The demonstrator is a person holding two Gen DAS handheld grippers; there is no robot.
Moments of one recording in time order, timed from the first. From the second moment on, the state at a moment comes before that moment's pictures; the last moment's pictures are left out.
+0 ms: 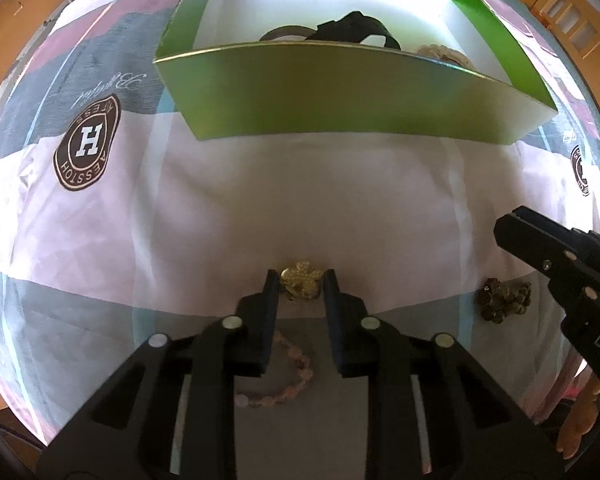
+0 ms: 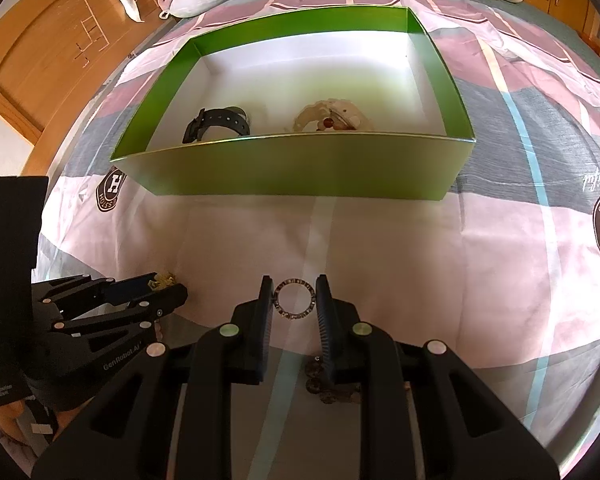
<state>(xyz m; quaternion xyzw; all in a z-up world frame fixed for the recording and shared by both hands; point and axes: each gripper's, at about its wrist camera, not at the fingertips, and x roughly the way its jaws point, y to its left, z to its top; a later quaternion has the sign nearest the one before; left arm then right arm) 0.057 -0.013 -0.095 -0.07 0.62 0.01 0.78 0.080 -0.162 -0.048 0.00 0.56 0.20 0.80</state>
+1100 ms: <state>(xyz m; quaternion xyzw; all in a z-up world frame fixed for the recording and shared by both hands) 0.110 0.042 -0.026 -0.23 0.46 0.00 0.86 0.137 -0.180 -0.019 0.14 0.44 0.22 0.86</state>
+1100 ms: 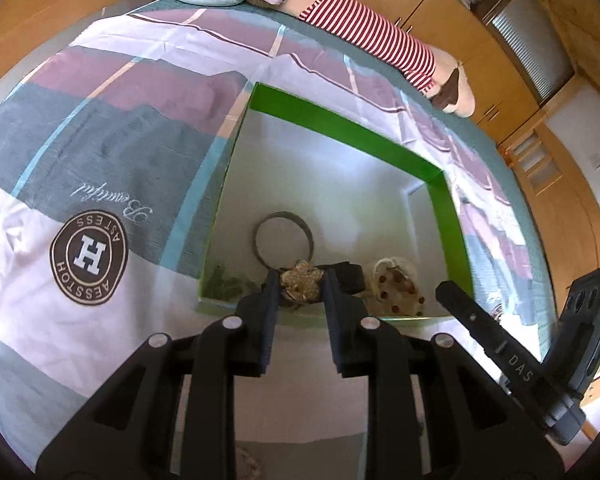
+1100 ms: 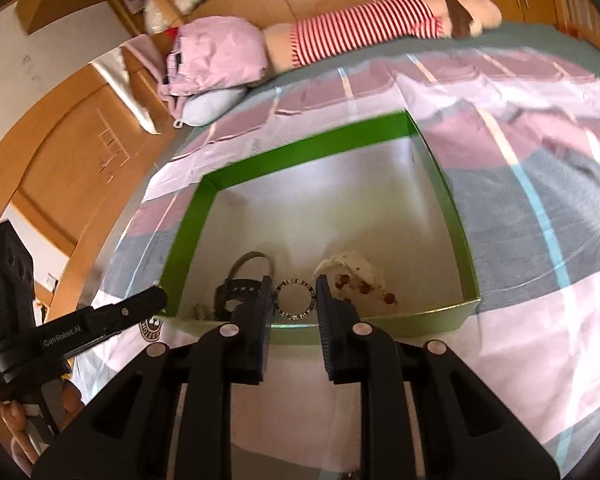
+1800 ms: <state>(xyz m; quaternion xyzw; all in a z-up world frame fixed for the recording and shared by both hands) 0.082 0.031 -0.017 -0.19 0.52 -0.01 0.84 0.117 -0.186 -0.003 0.10 0.47 0.22 0.85</state>
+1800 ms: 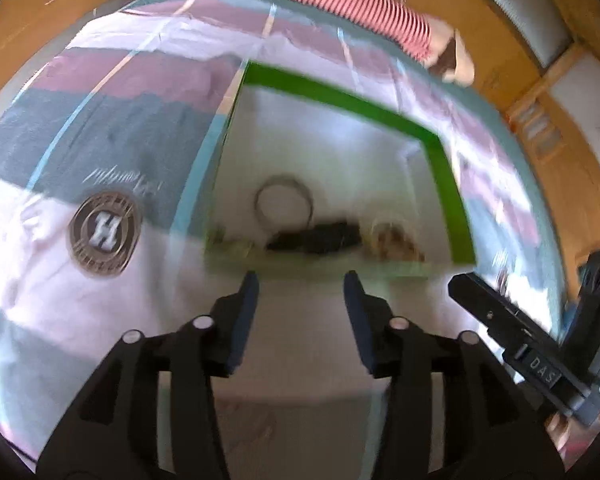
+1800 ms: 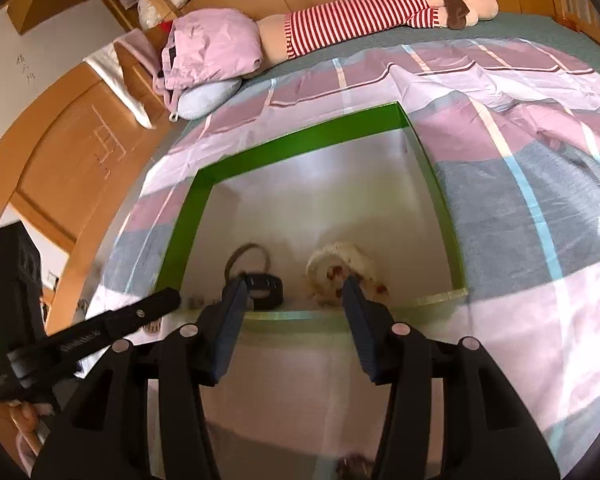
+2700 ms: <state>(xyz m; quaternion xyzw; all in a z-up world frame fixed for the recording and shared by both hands) 0.034 0.003 -0.095 -0.07 0.65 0.03 0.75 0.044 -0.155 -0.083 -0.10 0.57 0.21 0.79</state>
